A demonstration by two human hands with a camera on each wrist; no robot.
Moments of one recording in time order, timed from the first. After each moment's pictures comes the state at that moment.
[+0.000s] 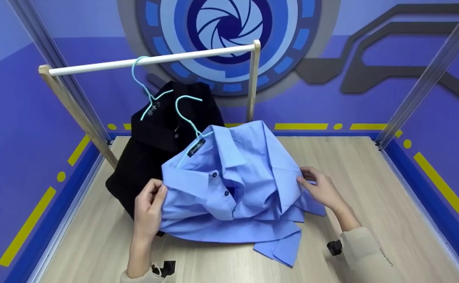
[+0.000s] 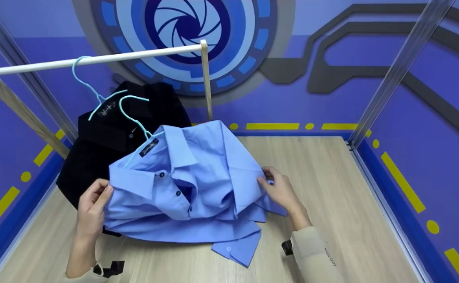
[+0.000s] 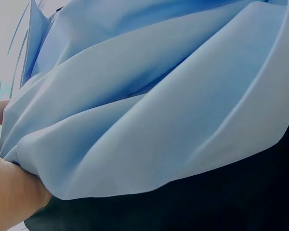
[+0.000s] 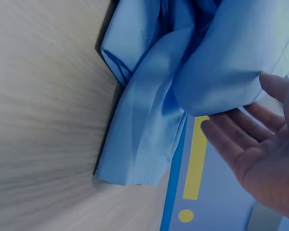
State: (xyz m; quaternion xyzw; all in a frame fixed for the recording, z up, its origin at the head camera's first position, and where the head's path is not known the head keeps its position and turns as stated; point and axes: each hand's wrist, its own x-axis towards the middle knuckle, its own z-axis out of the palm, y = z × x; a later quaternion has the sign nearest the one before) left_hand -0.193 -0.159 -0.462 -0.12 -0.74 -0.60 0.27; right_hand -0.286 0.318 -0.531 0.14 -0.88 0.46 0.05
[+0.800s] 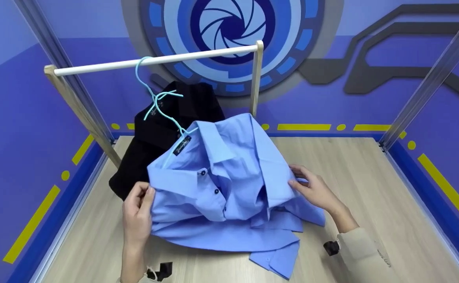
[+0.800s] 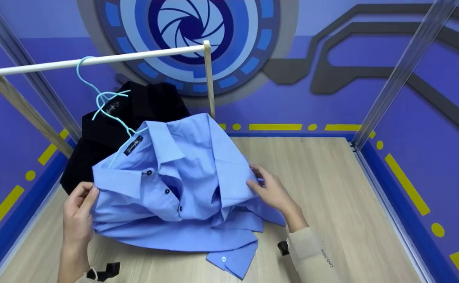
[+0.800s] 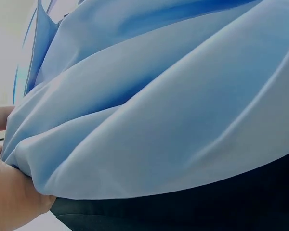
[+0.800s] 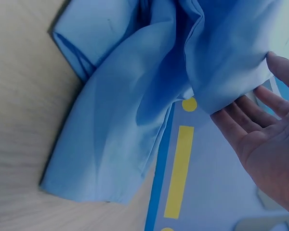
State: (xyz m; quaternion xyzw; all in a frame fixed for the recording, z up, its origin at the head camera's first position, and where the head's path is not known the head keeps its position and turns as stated) left_hand -0.175 -0.173 -0.450 -0.09 -0.71 -0.63 0.31; right_hand -0.286 0.294 -0.523 0.22 -0.83 0.51 0.01
